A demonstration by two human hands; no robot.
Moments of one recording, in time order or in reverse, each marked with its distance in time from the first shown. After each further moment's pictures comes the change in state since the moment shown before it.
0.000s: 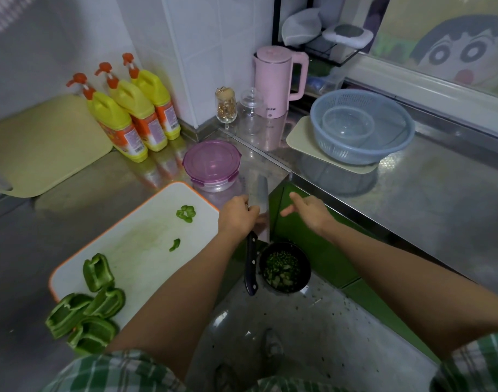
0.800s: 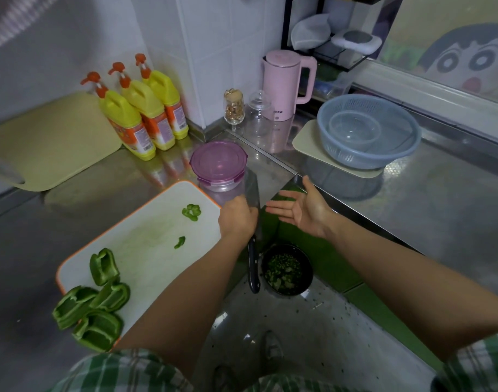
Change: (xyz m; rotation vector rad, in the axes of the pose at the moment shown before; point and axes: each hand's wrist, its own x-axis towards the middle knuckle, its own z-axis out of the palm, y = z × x) left_hand -0.008 -0.003 0.000 0.111 0.130 -0.037; right_hand 0.006 -0.029 0.007 0.910 -0.315 0.261
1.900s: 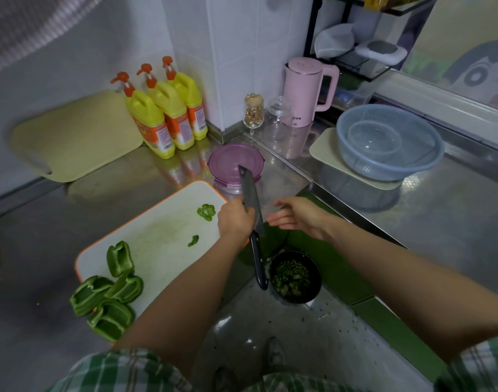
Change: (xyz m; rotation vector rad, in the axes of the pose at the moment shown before) left_hand 0.010 -0.025 -0.018 -0.114 0.052 -0.111; right_hand 0.006 -0.002 0.037 -0.513 -0.060 -0.016
